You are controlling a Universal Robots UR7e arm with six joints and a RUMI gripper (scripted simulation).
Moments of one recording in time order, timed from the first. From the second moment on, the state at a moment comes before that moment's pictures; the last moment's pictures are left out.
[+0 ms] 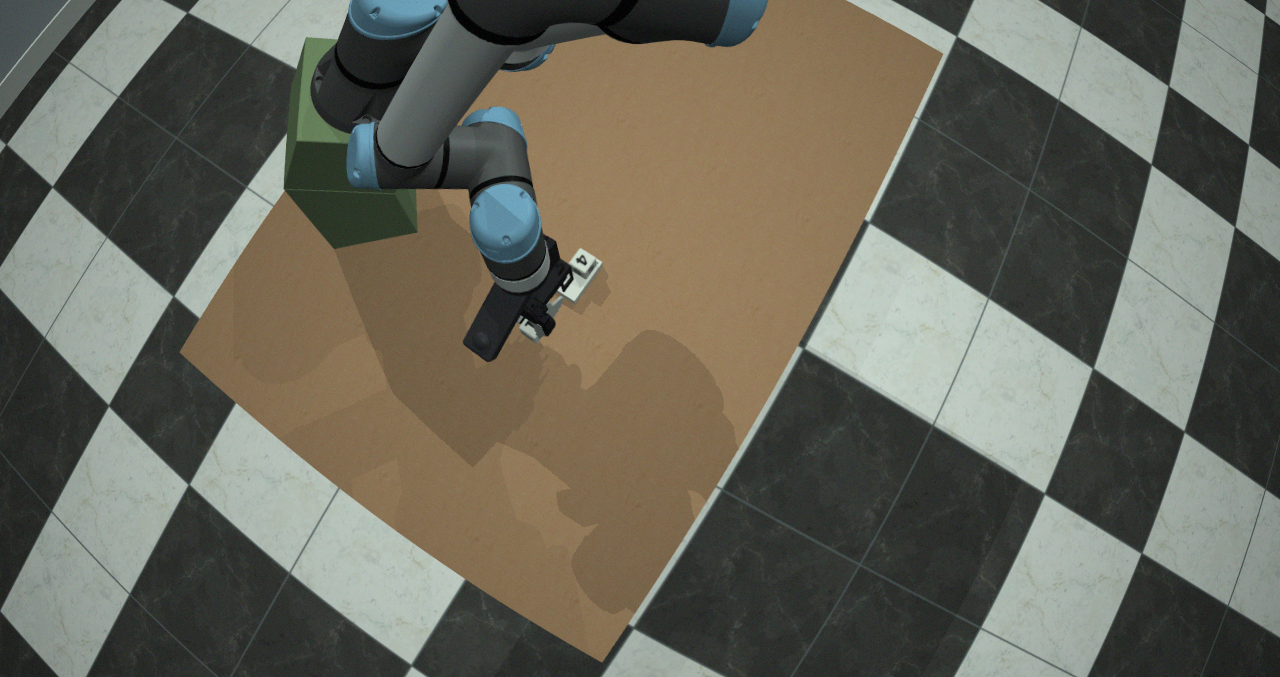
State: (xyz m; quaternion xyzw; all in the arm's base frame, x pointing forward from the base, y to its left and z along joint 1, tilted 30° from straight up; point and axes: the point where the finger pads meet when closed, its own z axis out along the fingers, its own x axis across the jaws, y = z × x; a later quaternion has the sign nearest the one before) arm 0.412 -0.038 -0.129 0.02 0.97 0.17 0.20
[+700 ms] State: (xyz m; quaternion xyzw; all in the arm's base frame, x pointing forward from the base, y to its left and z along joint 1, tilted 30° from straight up) arm 0.396 -0.056 -0.086 0.02 0.97 0.16 0.20
